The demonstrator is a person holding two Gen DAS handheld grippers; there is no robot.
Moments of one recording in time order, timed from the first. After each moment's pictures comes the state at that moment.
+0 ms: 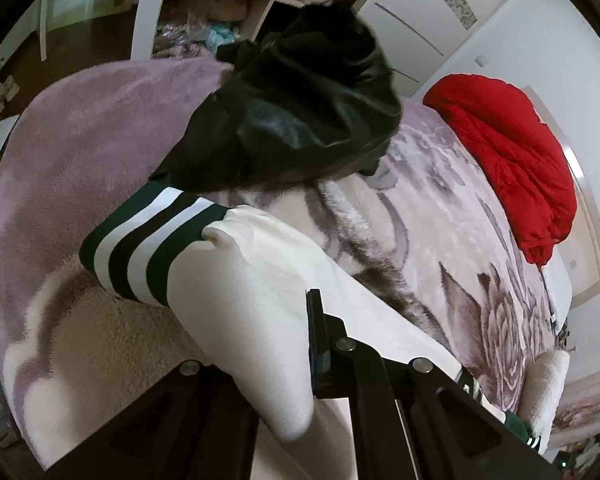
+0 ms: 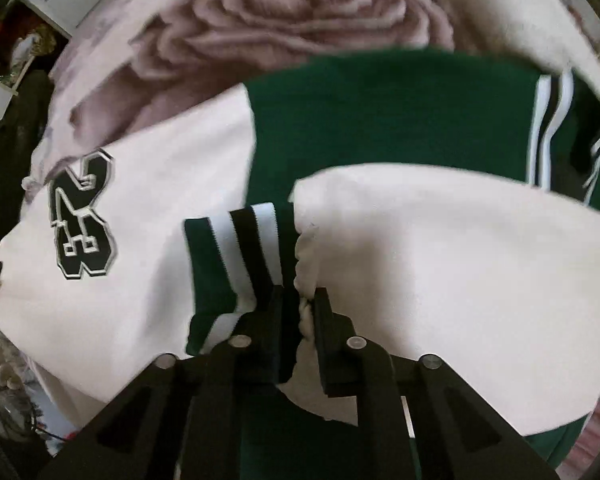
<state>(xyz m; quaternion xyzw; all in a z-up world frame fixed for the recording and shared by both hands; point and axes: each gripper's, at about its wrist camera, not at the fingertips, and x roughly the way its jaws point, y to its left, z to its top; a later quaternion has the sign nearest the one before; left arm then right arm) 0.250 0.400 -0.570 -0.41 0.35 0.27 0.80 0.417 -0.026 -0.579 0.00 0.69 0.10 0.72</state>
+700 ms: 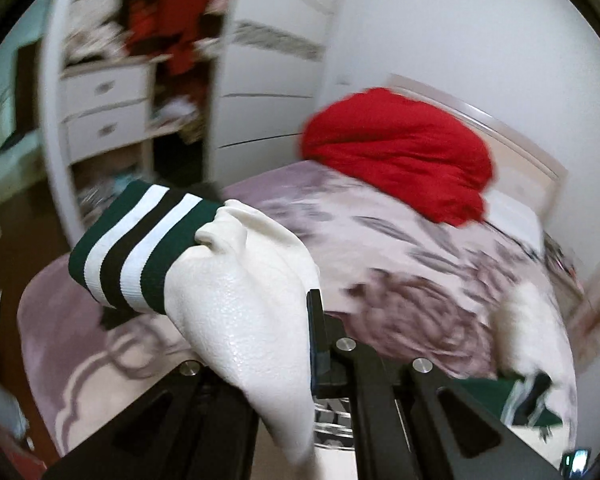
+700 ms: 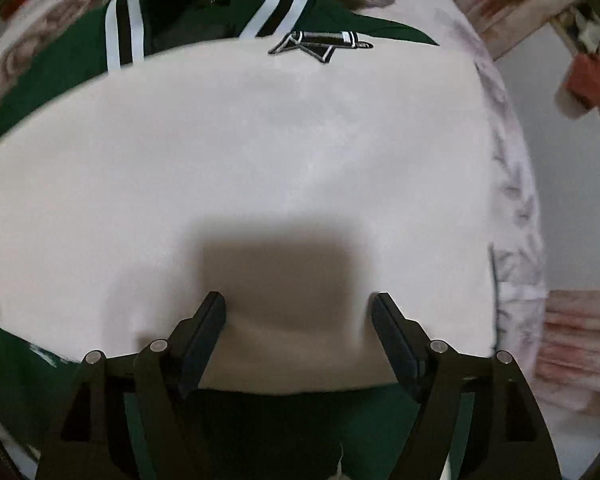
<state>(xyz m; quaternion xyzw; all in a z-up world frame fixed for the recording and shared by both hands) 0.299 0.209 -0.383 -0.17 0.28 0.18 0.93 0.353 -0.273 -0.592 0.00 0.68 -0.11 0.73</state>
